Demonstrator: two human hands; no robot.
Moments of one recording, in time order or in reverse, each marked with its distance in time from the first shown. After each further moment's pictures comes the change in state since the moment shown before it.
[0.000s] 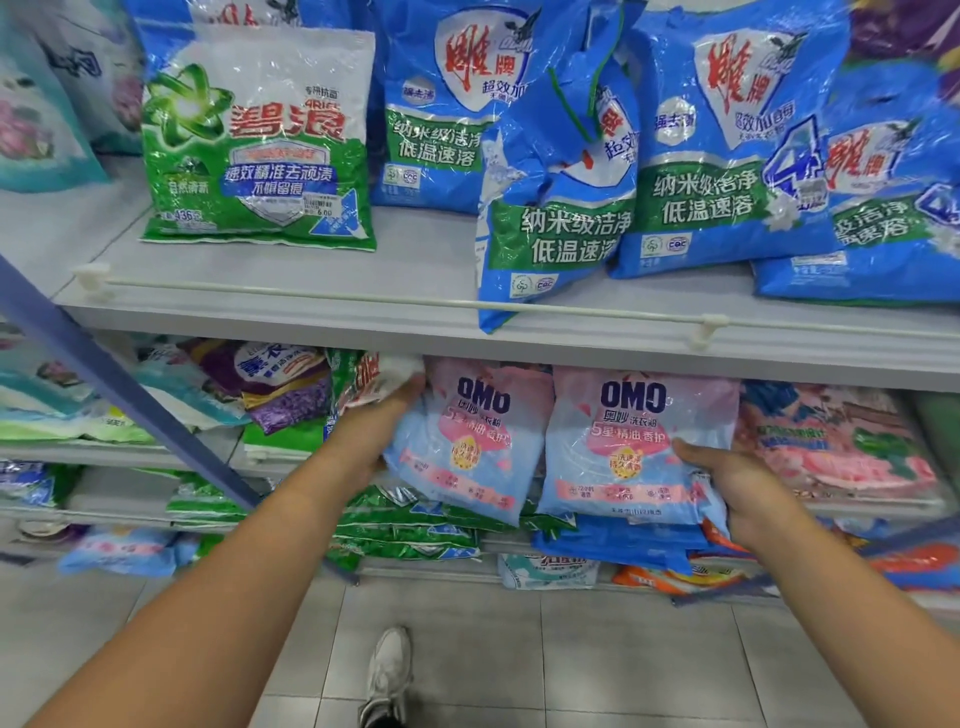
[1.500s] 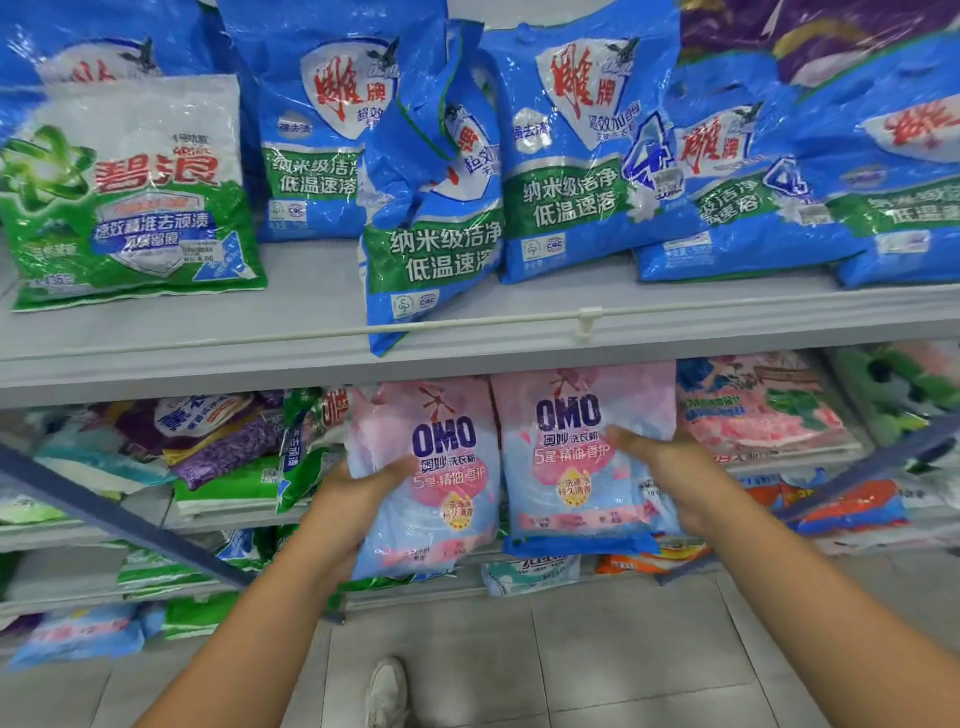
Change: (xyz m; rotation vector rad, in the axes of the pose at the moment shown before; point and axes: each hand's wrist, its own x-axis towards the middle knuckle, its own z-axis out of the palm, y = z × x) left_hand -0.057 -0.026 0.053 -0.010 -0.078 0.074; right_hand -0.033 -0.009 -0.016 -0.203 -0.011 -0.140
